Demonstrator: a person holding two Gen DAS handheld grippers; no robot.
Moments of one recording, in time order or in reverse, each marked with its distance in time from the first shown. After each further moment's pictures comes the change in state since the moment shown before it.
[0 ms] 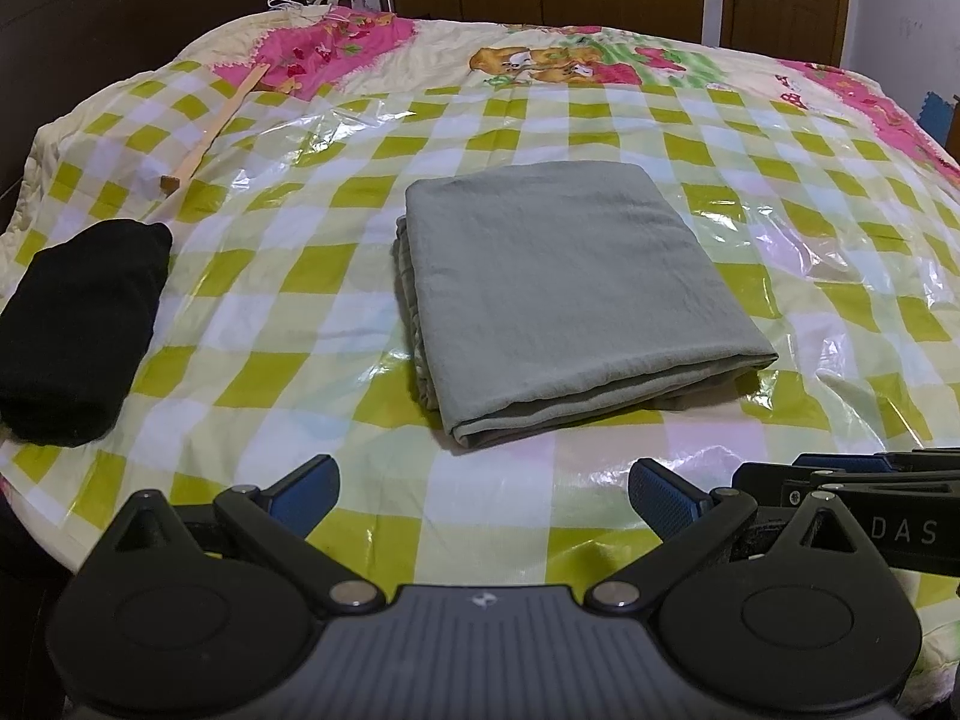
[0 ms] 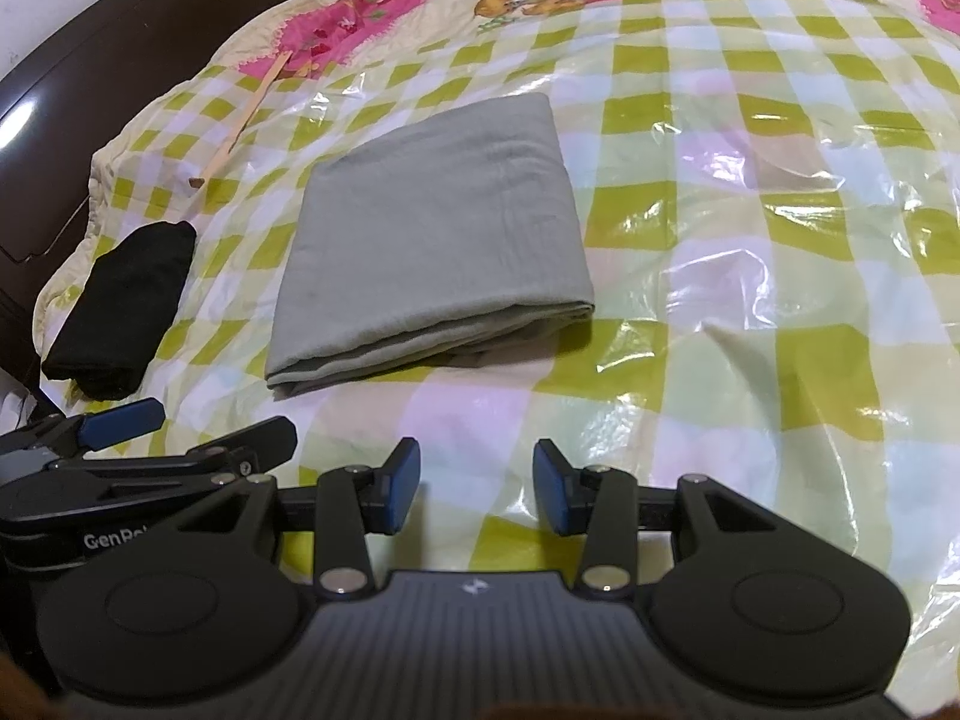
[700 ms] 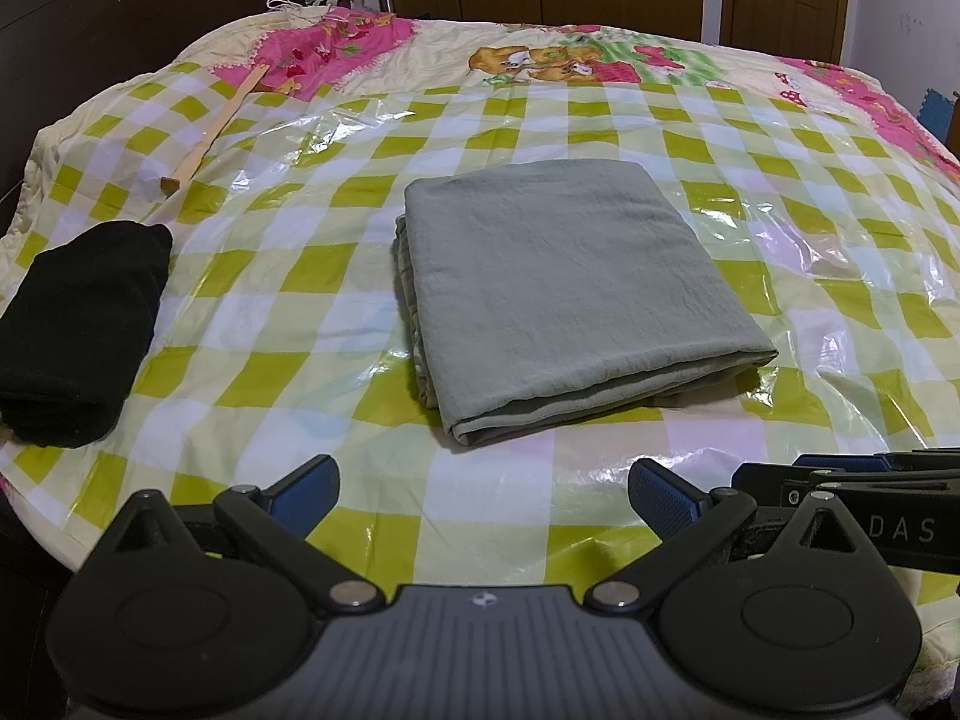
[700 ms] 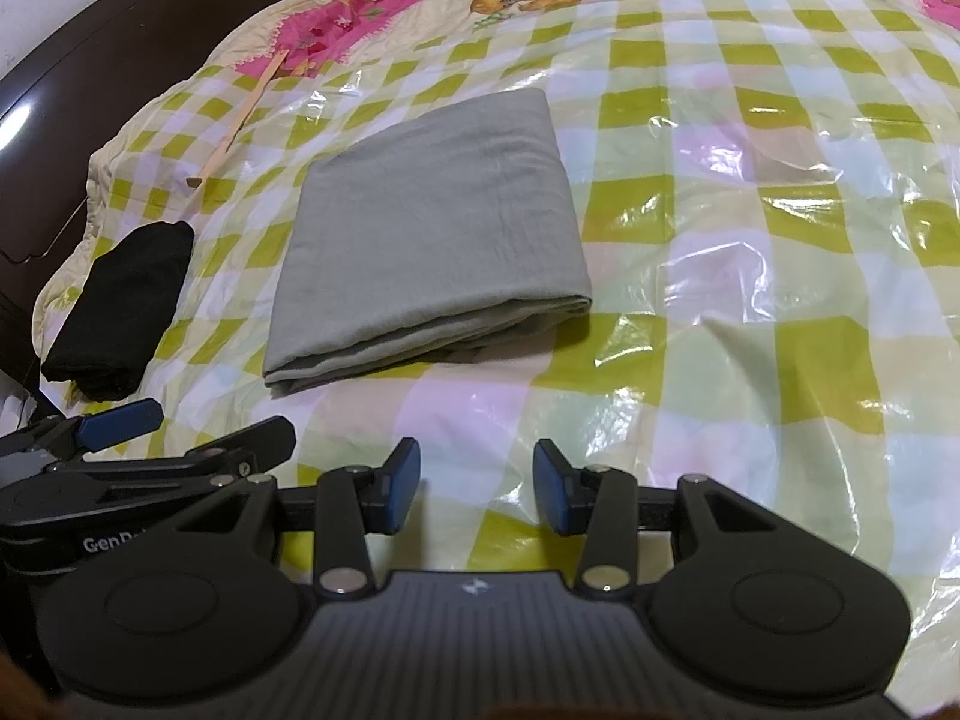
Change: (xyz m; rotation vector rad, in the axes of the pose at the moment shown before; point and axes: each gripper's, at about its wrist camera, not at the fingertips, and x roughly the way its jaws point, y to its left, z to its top) left arm 0.000 -0.001 0.000 0.004 0.001 0.002; right arm 0.001 0.000 0.000 0.005 0.003 -0.001
